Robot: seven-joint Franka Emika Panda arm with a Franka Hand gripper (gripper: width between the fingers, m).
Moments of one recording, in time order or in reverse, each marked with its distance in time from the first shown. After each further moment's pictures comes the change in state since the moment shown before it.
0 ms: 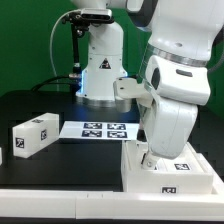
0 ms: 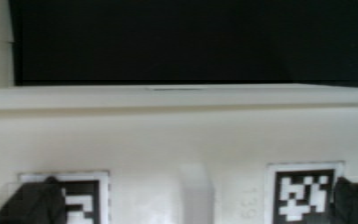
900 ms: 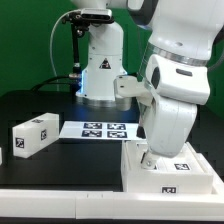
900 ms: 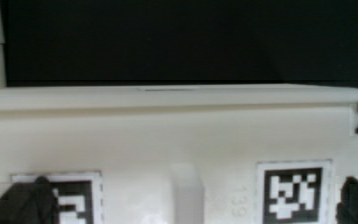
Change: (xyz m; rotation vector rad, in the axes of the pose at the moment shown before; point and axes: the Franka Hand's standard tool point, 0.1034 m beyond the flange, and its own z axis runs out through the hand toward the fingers) arm -0.003 0.001 -0.012 0.013 -0.005 0.032
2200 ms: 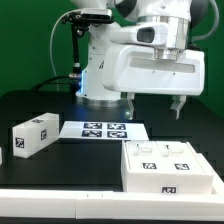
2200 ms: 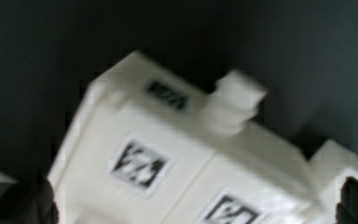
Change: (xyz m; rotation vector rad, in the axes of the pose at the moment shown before) arm 0.022 -0.089 -0.008 -0.175 0.361 1.188
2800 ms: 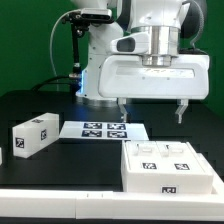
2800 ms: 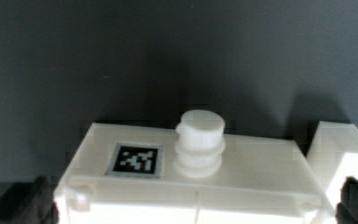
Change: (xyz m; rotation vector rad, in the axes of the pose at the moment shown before) arm -0.009 -0.014 0.019 0.023 0.048 0.294
